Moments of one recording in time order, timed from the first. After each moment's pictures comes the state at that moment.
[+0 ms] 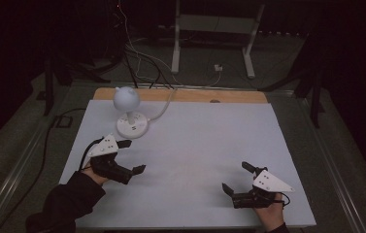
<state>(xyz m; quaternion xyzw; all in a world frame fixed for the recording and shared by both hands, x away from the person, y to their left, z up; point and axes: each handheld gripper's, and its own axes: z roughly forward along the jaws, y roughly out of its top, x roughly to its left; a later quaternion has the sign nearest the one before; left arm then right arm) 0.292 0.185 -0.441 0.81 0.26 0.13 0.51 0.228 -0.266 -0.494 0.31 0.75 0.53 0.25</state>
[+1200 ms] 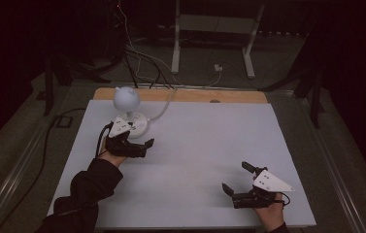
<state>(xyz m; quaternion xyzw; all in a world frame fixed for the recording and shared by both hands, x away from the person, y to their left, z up) 0.345 0.158 -0.450 0.76 0.38 0.22 0.48 0.228 -0.266 -0.493 0.31 0.75 0.53 0.24</state>
